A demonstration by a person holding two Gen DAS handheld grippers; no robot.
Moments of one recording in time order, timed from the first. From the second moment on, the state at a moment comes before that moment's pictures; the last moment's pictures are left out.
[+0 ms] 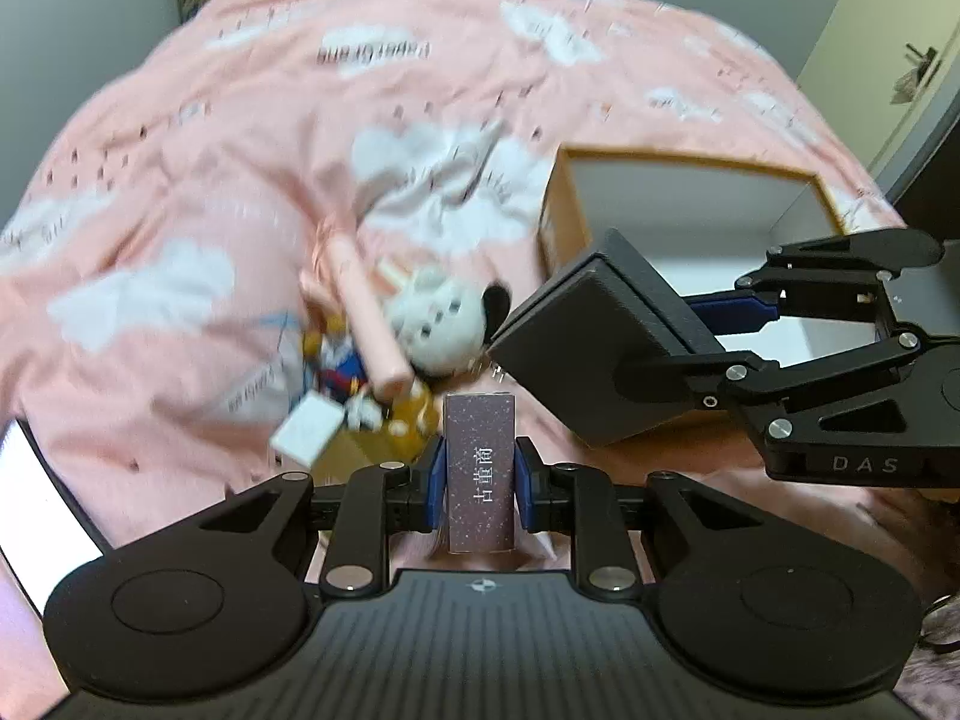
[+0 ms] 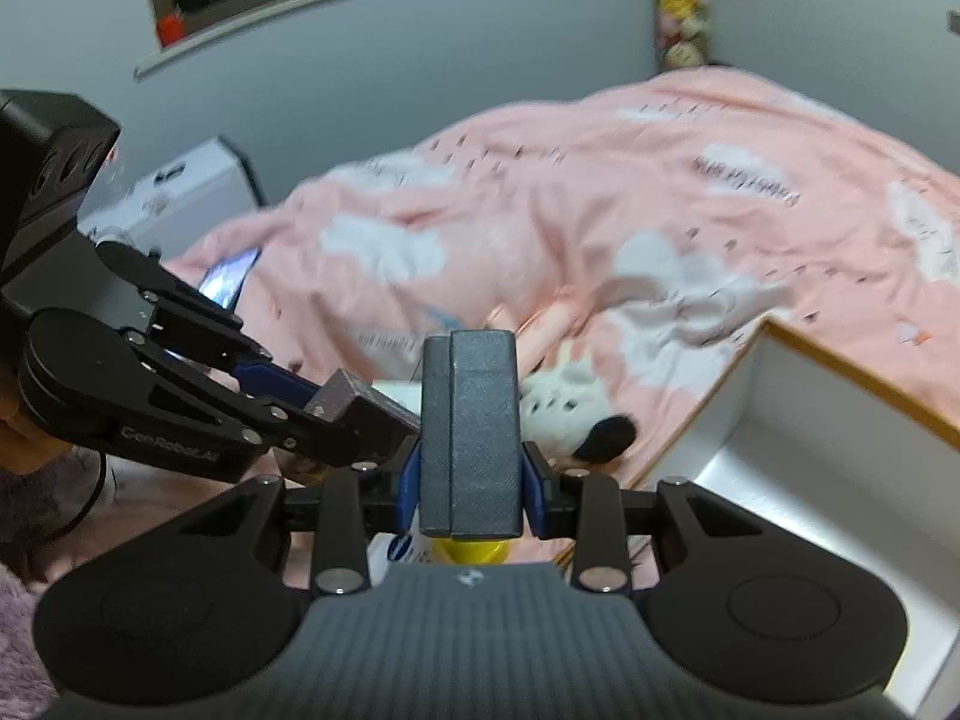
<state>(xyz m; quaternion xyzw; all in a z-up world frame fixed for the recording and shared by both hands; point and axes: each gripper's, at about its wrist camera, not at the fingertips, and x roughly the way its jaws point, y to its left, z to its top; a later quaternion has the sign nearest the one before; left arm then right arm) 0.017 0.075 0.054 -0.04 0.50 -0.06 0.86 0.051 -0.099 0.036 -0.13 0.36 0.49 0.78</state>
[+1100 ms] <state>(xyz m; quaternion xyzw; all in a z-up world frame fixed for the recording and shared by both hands) 0.118 -0.071 0.018 -0.05 0.53 -0.19 0.83 0.113 -0.248 -0.009 0.01 0.45 0.22 0.86</state>
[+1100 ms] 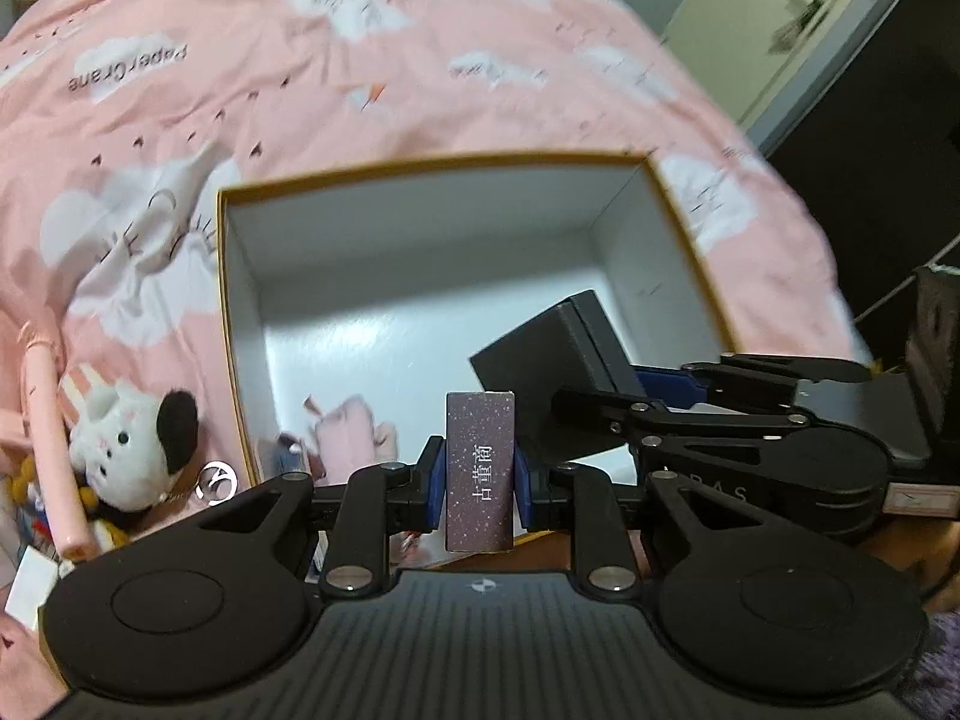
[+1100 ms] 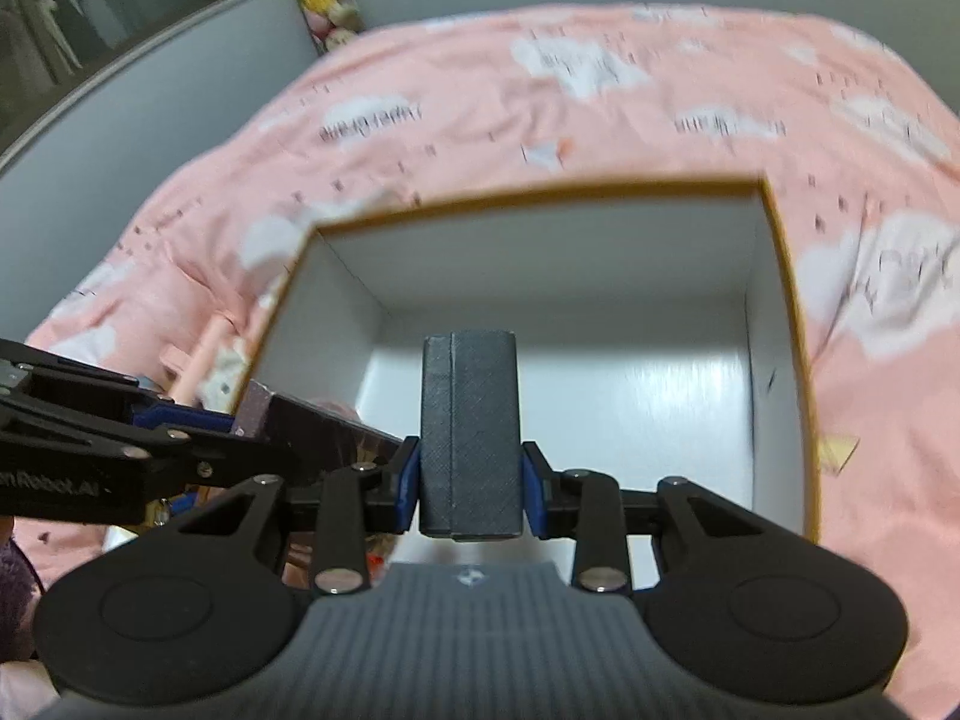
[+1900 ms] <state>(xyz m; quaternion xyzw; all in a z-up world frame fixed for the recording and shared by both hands) 0.130 -0.075 -0.025 -0.10 0.59 -0.11 0.80 0.134 -0.236 -0.066 0.02 0.54 0.21 0.81</state>
